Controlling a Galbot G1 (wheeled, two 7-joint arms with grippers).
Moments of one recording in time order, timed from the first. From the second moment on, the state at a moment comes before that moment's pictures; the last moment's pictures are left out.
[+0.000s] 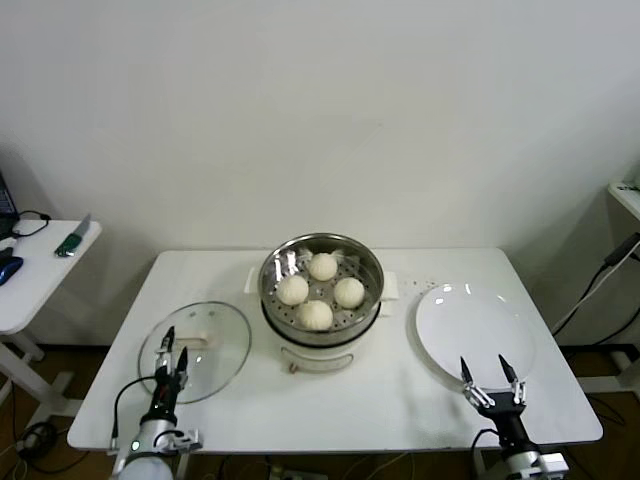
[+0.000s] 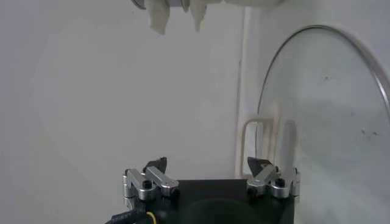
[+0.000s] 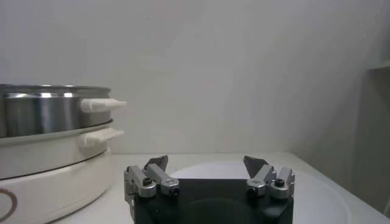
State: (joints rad) left arm 1.36 -1.33 -0.59 -1.48 1.27 0.02 -0.38; right arm -1.55 1.23 0.62 1.63 0.41 0.39 -0.15
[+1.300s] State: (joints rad) left arm 1.20 -1.29 -0.54 -1.32 1.28 0.05 -0.37; right arm -1.56 1.25 0.64 1.66 0.39 0.38 -0.15
